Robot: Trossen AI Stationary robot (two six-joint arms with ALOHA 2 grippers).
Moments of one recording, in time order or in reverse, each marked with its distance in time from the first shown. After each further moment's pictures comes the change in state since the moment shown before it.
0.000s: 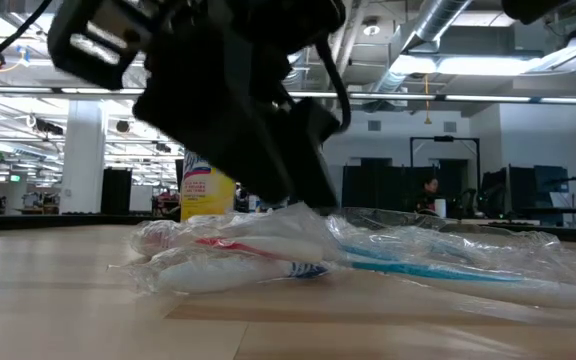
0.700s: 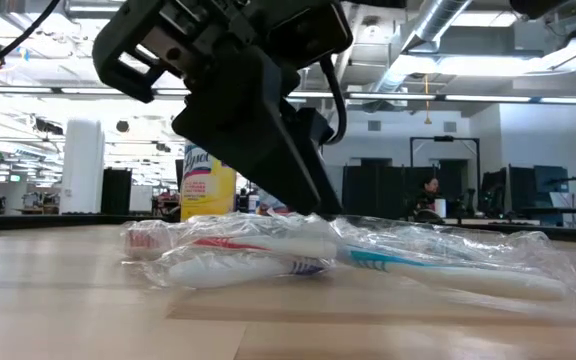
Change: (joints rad) left arm 0.023 -0.003 0.001 -0.004 -0.071 -0.084; right arm 0.040 0.000 0.001 0.011 0.001 -0.042
